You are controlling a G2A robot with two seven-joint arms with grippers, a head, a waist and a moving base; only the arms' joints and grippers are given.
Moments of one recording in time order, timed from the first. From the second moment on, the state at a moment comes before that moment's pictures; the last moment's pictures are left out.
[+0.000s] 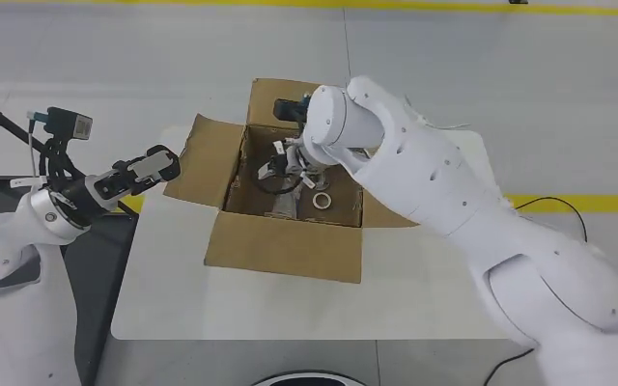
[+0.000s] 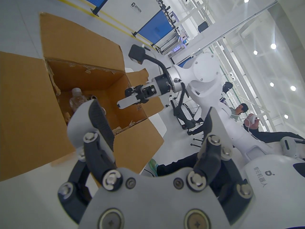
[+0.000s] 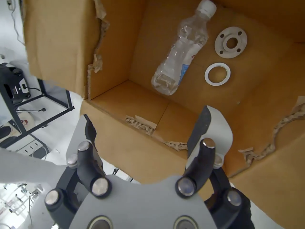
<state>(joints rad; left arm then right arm) 1.17 -1.20 -1.99 -1.91 -0.14 -0.11 -1.24 0.03 -1.53 0.33 -0.98 -0.05 0.62 1.20</state>
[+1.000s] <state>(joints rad) 1.17 -1.20 -1.99 -1.91 -0.14 -0.11 -1.24 0.03 -1.77 0.17 -0.62 -0.06 0.72 1.05</state>
